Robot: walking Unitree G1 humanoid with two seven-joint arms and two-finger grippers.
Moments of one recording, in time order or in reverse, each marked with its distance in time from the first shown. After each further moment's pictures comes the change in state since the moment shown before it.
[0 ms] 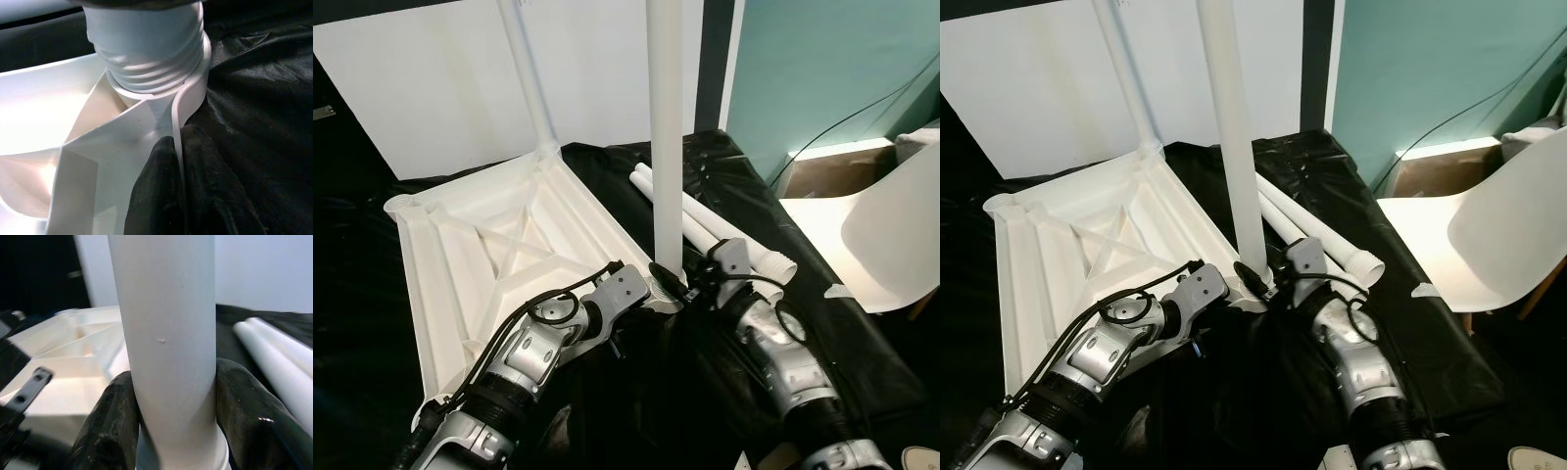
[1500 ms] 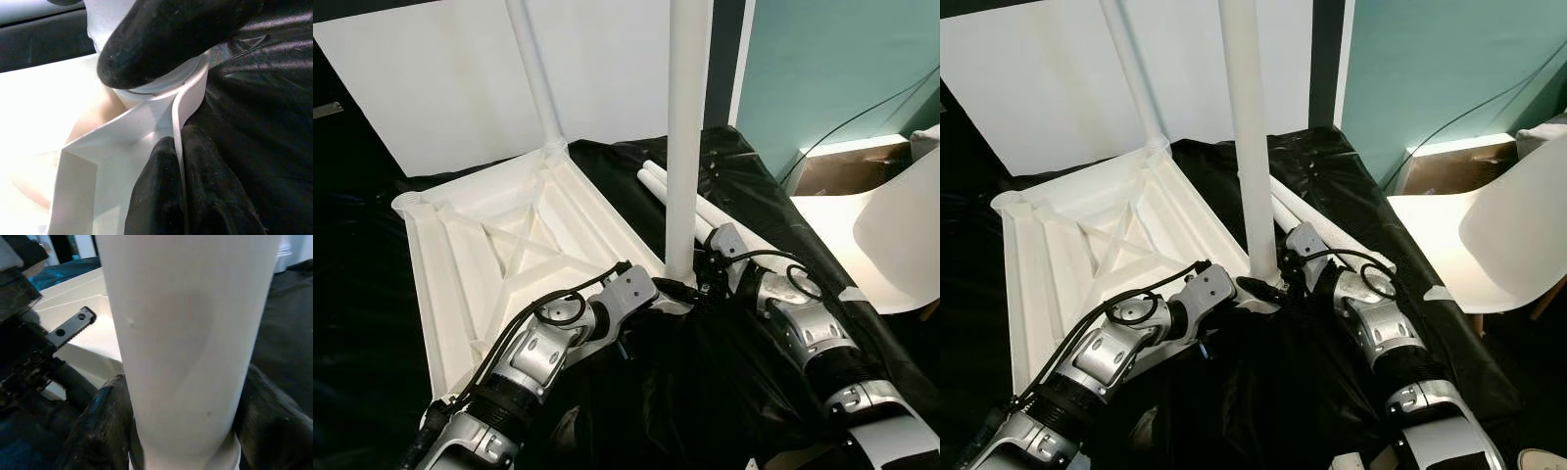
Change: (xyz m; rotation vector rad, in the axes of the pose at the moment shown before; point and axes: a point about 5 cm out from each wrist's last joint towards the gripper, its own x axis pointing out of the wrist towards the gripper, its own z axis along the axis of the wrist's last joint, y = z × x) left arm 0.004 -0.007 0.007 0.023 -0.024 -0.028; right arm 0.013 -0.046 0.013 -0.103 0.114 0.529
